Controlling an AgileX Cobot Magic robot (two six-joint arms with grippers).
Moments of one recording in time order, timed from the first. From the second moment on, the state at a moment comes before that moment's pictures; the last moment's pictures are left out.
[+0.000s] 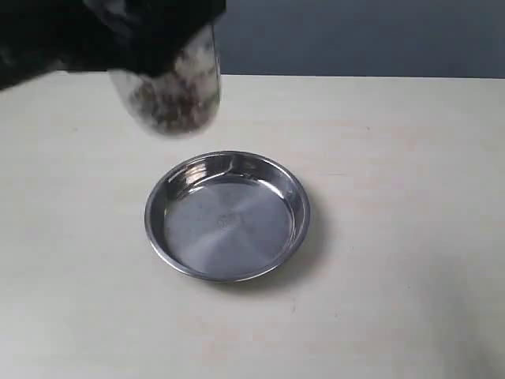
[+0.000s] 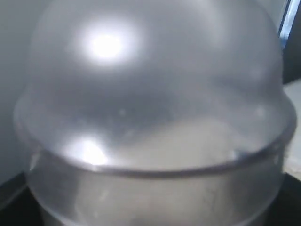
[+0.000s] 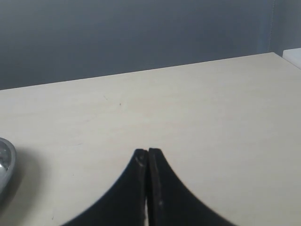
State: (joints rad) left arm -0.62 1.02 -0.76 -0.15 -0.14 0.01; right arm -0.08 0.00 0.00 0.20 0.31 -0.04
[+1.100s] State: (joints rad) left arm -0.64 1.15 -0.64 -0.20 -0.10 -0.02; right arm -0.08 0.00 0.00 0.20 0.31 -0.04
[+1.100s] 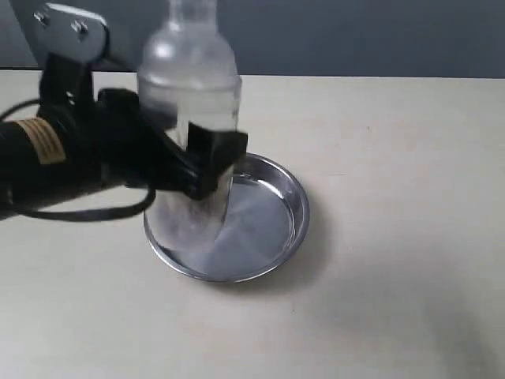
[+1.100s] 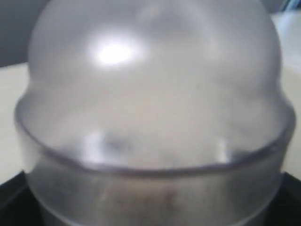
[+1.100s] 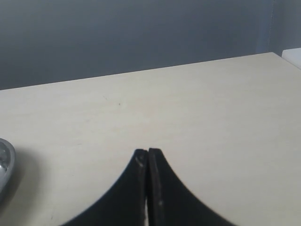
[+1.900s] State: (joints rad) left arm -0.66 1.15 -0.72 -0.22 0.02 0.02; right arm -0.08 0.00 0.00 0.20 0.31 -0.04
